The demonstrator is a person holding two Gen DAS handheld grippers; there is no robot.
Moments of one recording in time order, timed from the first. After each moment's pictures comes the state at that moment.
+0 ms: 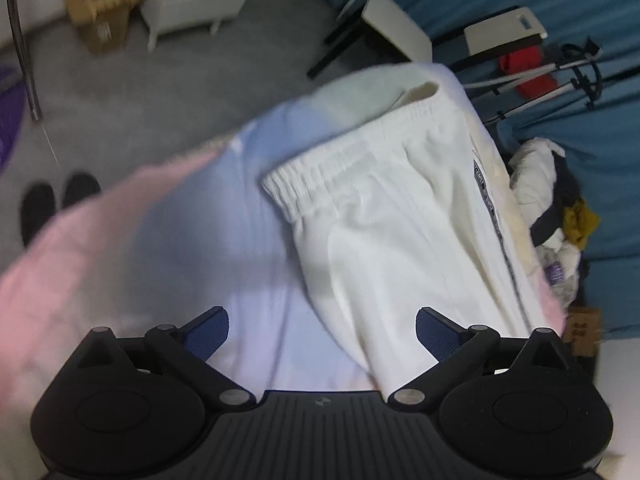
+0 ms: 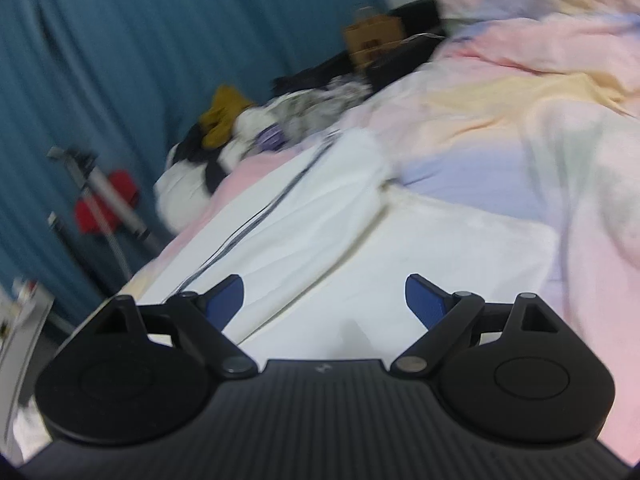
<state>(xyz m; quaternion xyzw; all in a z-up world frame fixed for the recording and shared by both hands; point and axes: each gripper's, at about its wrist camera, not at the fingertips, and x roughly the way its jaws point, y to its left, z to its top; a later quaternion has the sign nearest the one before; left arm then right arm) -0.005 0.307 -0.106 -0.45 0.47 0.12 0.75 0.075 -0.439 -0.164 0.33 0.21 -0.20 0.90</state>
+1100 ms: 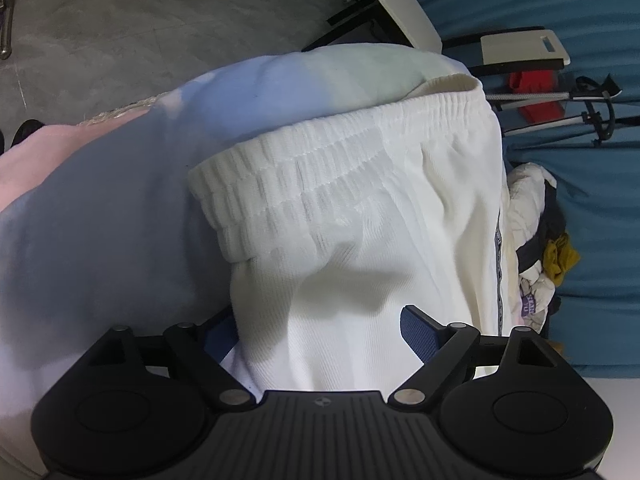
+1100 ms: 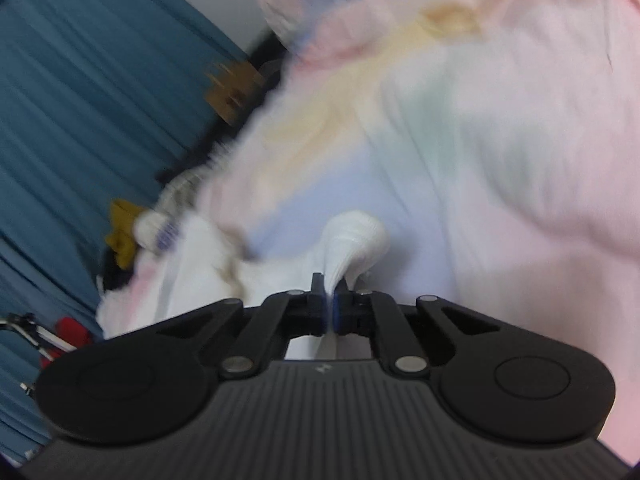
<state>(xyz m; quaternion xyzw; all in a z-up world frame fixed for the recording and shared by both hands) 0.067 0.295 -0.187 -0.52 0.45 0.11 0.72 0.049 -0.535 -0.225 0.45 0.10 -0.32 0.83</state>
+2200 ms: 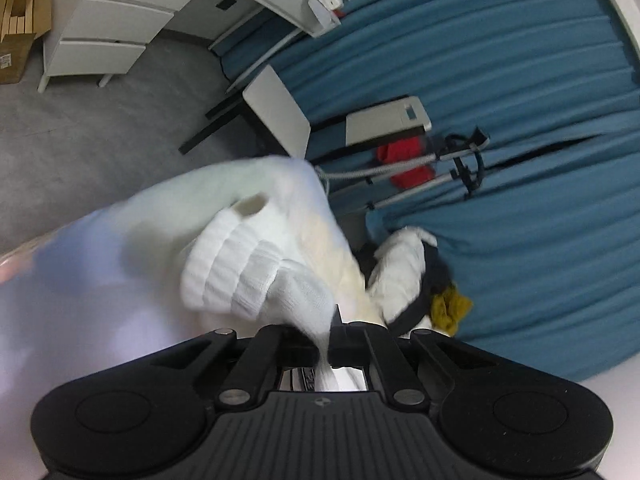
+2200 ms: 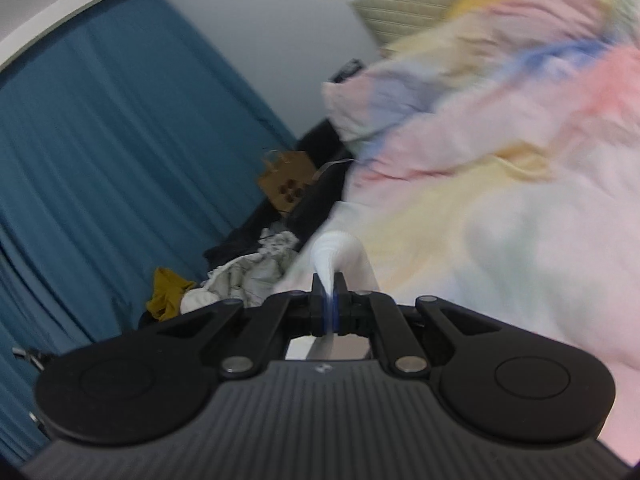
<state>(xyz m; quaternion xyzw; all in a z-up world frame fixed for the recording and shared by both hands) 0.098 0.302 -0.050 -0.52 0.26 0.05 0.81 0.086 -0.531 -0.121 0.38 0.01 -0.33 0.86</state>
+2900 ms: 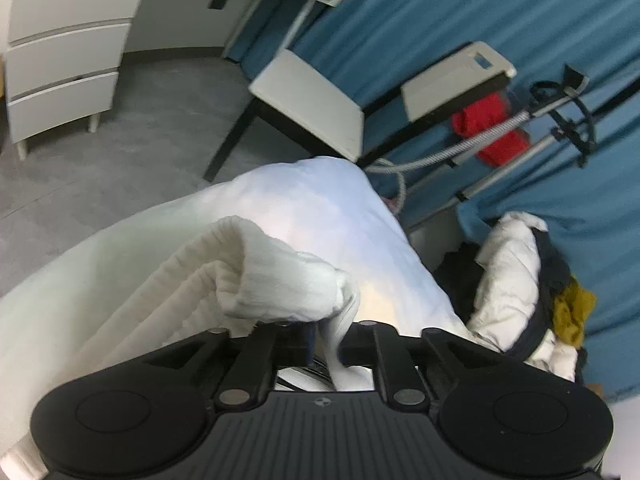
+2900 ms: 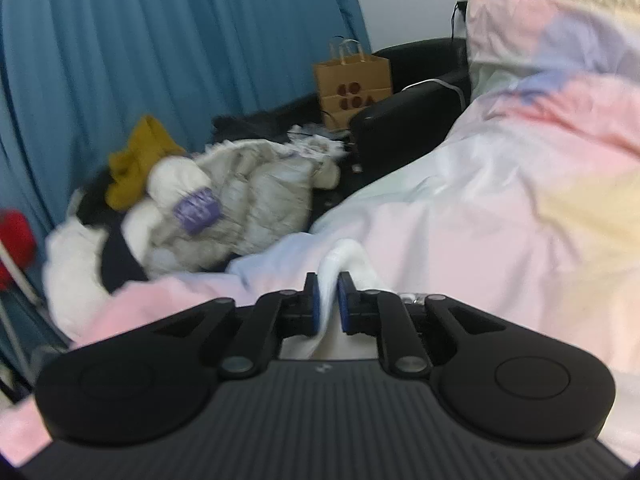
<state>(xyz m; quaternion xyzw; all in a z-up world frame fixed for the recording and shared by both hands) 0.441 0.286 -0.148 -0.40 0.34 0.12 0.84 0.413 -0.563 -0.204 0.25 0.16 -0.28 0.91</state>
